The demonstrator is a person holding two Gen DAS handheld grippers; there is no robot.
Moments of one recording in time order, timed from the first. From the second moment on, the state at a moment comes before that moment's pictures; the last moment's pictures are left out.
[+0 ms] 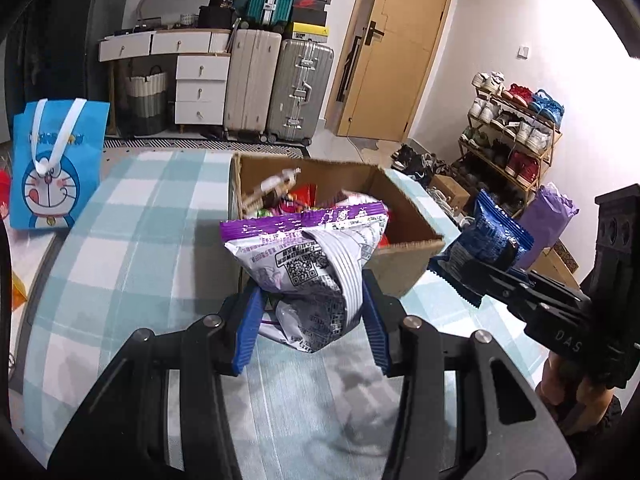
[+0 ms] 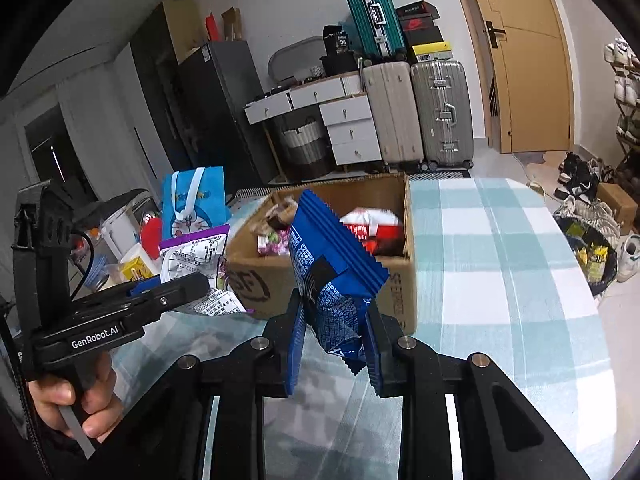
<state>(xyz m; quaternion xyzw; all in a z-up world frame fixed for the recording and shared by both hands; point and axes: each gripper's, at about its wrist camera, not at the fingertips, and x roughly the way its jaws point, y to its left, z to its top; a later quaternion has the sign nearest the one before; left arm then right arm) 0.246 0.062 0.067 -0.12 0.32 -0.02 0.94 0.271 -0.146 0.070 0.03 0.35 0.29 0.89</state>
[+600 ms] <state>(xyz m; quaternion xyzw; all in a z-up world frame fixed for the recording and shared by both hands) 0.268 0.061 0.111 -0.10 0.29 -0.01 0.95 0.306 -0.120 0.104 0.02 0.32 0.31 0.90</state>
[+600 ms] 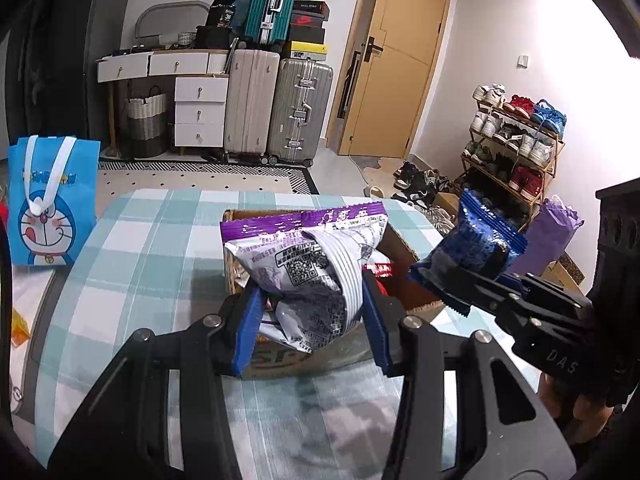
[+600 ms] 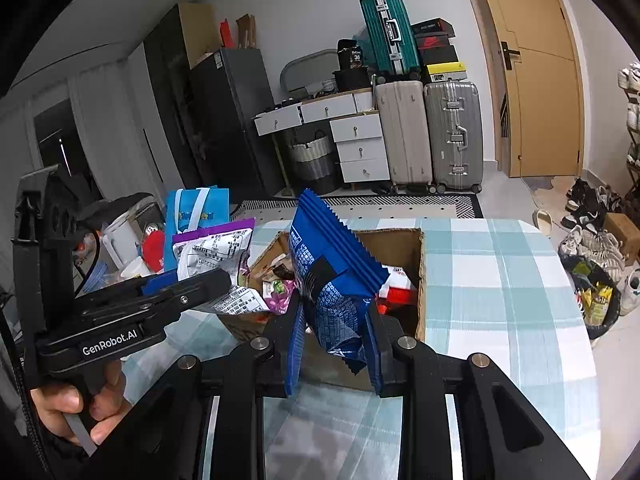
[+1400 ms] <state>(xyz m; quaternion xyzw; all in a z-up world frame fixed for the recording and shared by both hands) 0.345 0.053 0.088 -0.08 0.32 -0.01 0.94 0.361 -0.096 0.077 0.00 0.37 0.30 0.88</state>
